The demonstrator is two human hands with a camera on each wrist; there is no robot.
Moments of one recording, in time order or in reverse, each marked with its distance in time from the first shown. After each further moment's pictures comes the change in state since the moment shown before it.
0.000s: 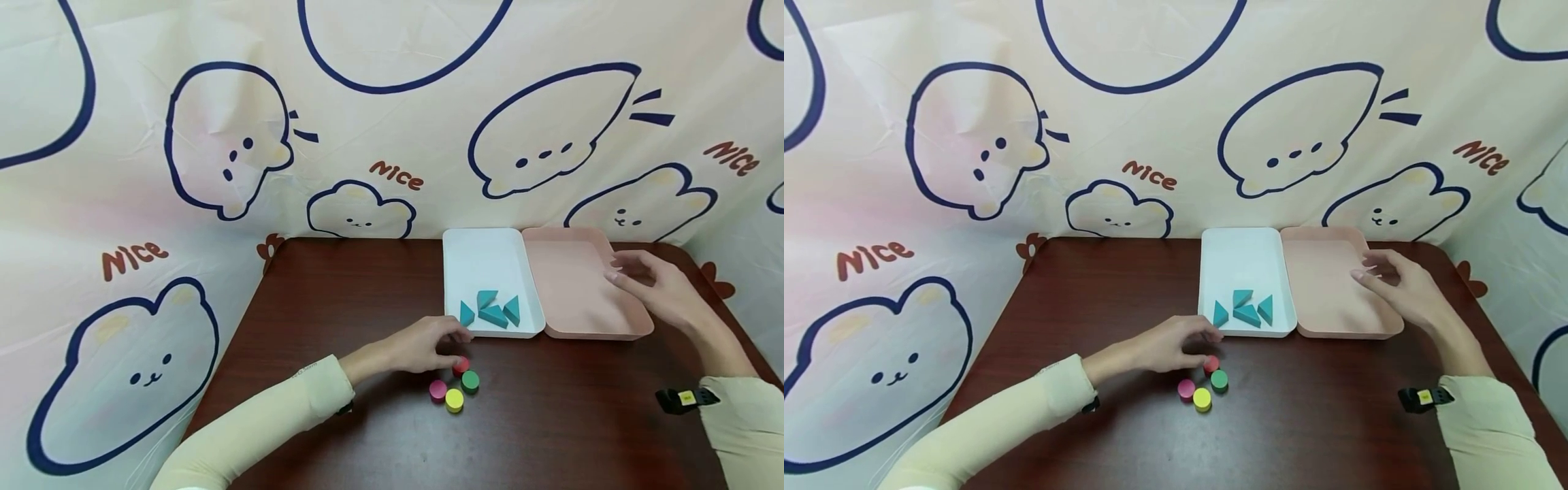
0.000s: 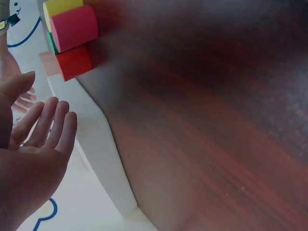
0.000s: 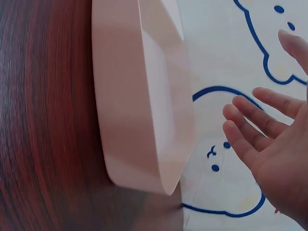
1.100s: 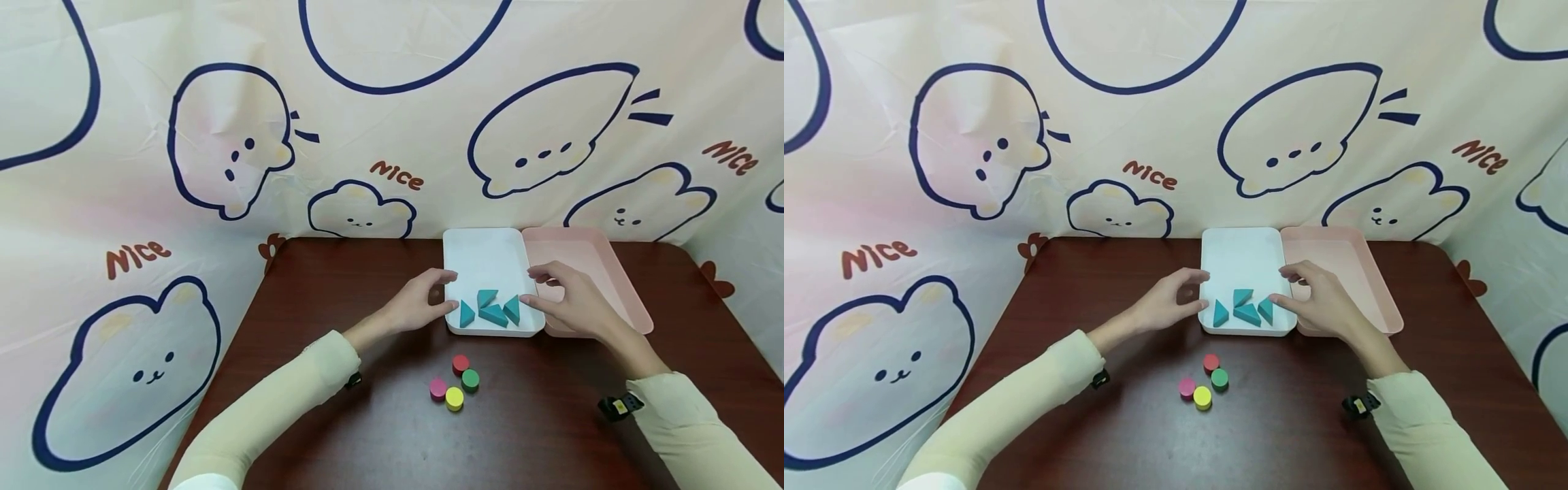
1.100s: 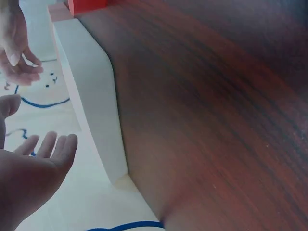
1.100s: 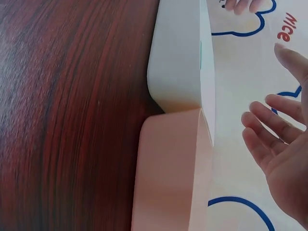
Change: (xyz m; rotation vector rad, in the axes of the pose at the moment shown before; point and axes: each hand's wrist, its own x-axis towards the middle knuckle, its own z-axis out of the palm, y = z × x) left_hand 0.023 -0.020 -0.035 -0.135 0.293 -0.178; right_hand 0.004 -0.078 0.090 -0.012 0.021 -0.354
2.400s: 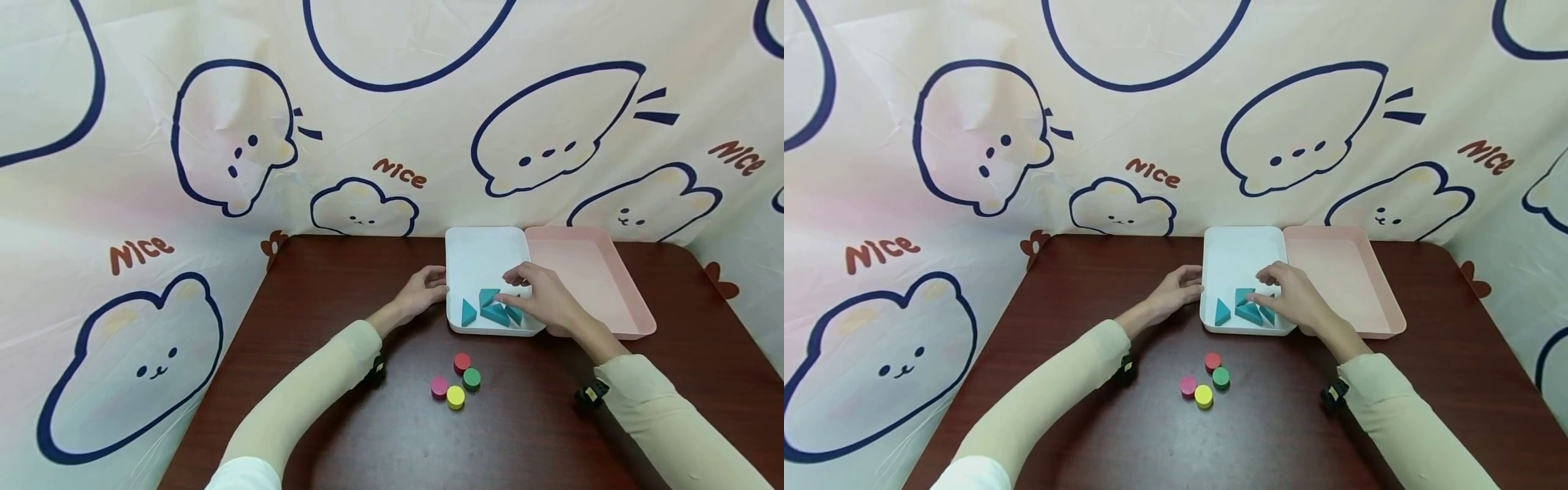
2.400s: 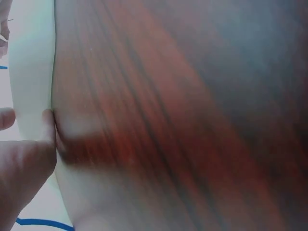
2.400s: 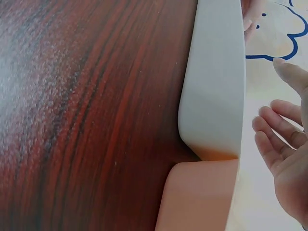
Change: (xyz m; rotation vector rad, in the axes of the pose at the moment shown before) left_hand 0.035 -0.056 0.026 -0.559 0.120 -0.309; right_hand 0.030 -0.002 0.039 -0.005 -0.116 -0.006
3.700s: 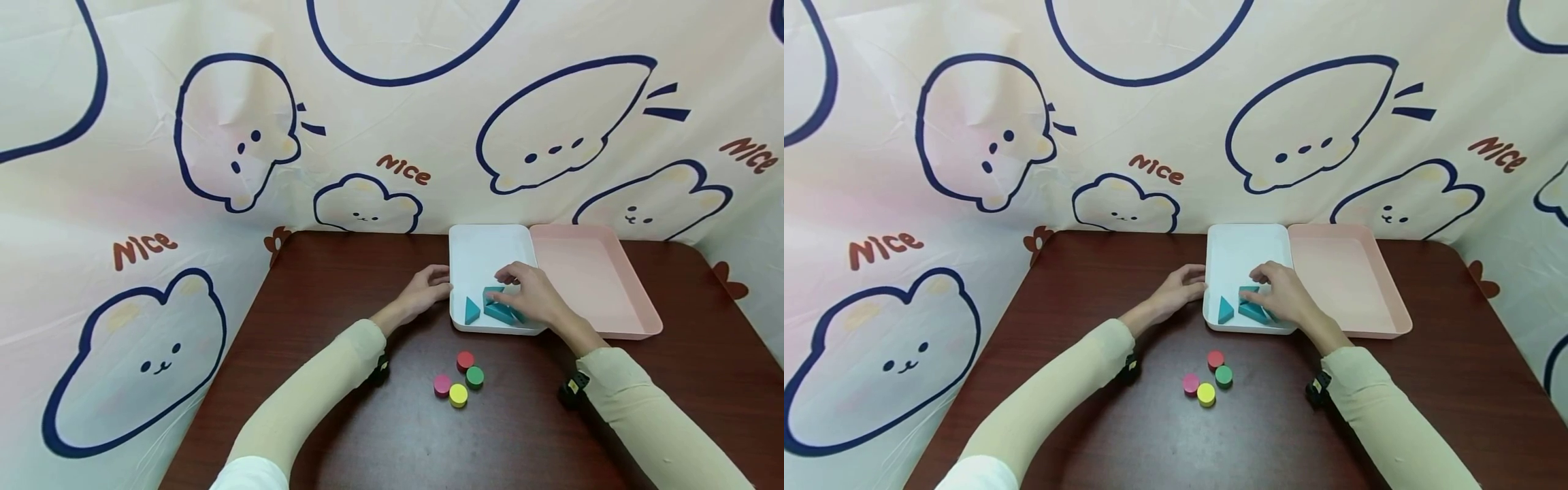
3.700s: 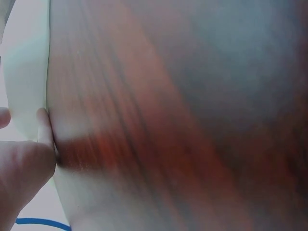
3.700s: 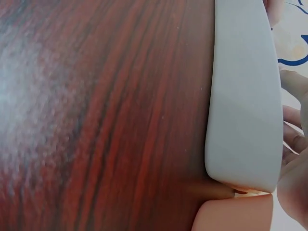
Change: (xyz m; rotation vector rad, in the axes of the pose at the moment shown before) left_hand 0.001 -0.004 0.002 0.017 0.021 -0.026; right_hand 0.018 0.004 0.026 0.006 -0.017 0.059
